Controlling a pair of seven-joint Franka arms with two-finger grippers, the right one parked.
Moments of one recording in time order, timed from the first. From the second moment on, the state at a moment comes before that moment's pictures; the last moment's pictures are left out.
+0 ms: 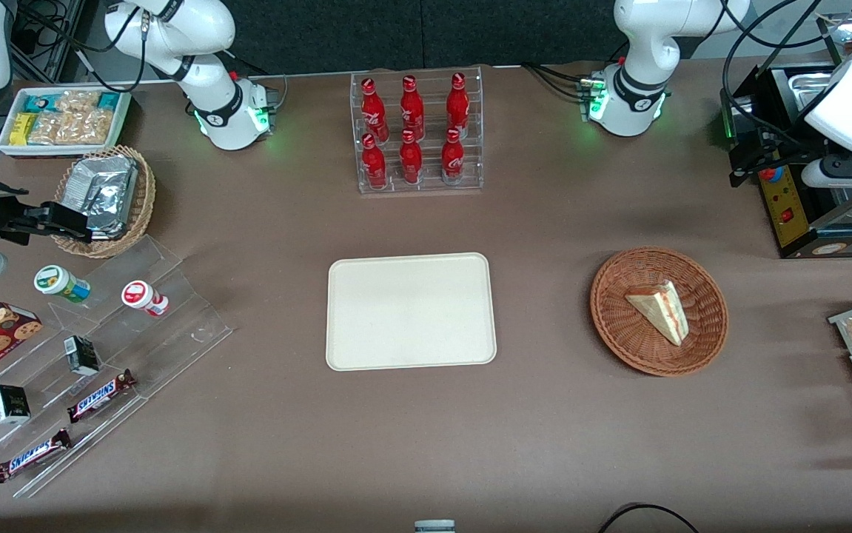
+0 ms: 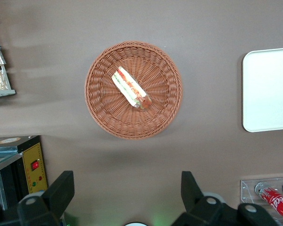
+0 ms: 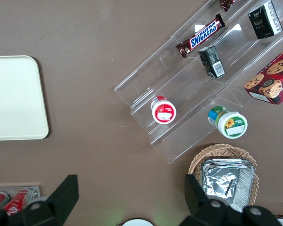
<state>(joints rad) -0.06 -0.17 -0.02 -1.74 0.00 1.56 -0.03</state>
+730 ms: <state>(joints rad) -0.06 -0.14 -0.01 -1.74 0.00 1.52 -0.13</state>
